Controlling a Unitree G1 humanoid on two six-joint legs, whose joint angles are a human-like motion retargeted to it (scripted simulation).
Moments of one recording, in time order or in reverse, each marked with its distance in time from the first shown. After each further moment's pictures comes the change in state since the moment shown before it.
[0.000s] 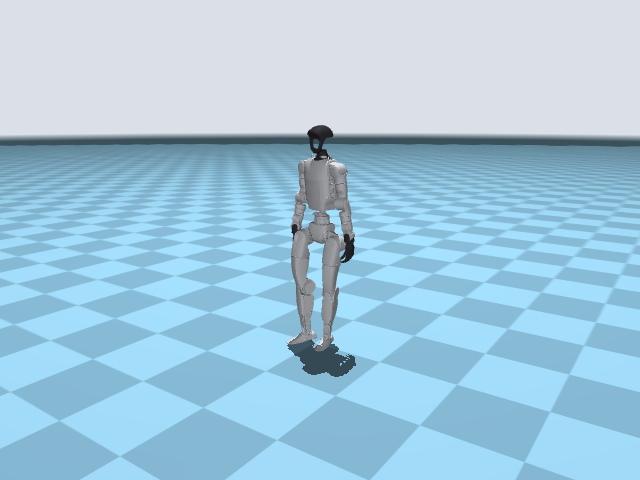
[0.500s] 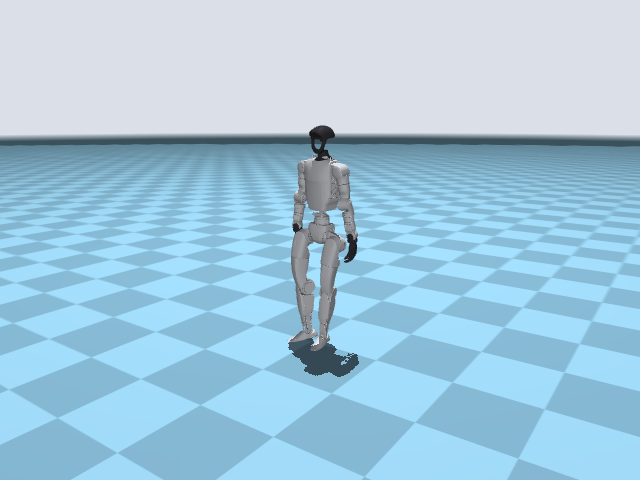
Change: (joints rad) left arm 0.036 0.007 0.014 0.004 -0.006 -0.001 0.010; right arm 0.024 -0.048 -0.055 0.171 -0.023 0.046 -0.035; waist 0.089 -0.020 0.009; left_leg 0.003 -0.034 -0.005 0.001 0.002 0.039; right_leg 0.044 -0.022 0.014 0.041 -0.055 0.029
